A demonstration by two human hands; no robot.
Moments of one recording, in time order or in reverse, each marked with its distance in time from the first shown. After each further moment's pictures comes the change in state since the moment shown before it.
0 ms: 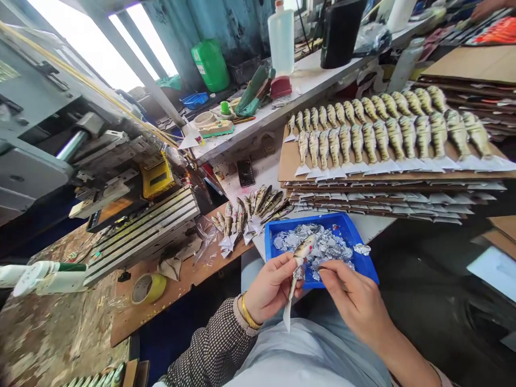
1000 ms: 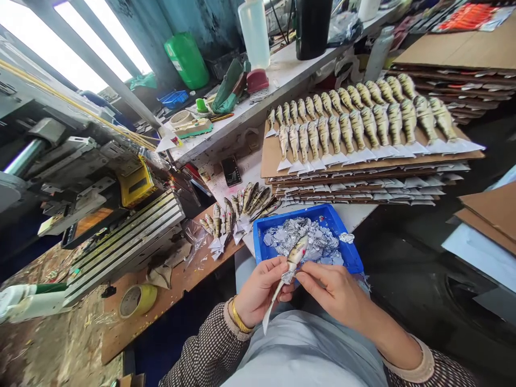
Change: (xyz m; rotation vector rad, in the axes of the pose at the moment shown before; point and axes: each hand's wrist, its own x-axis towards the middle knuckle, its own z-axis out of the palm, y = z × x) left_hand -0.002 -0.002 0.003 0.050 -0.026 -0.121; right_hand 0.004 0.004 0.002 0.108 -0.429 0.047
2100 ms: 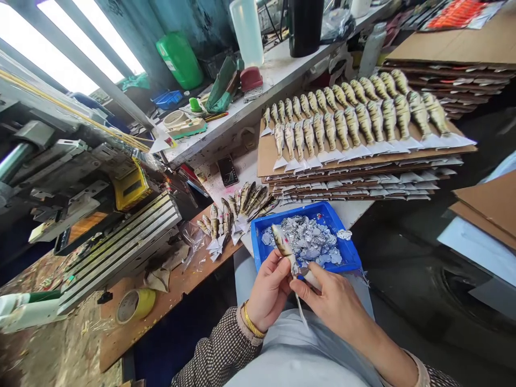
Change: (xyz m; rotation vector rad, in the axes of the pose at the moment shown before) left_hand 0.015 -0.026 0.008 -0.093 0.146 0.276; right_hand -0.012 -0.008 0.025 -0.170 0.222 0.155
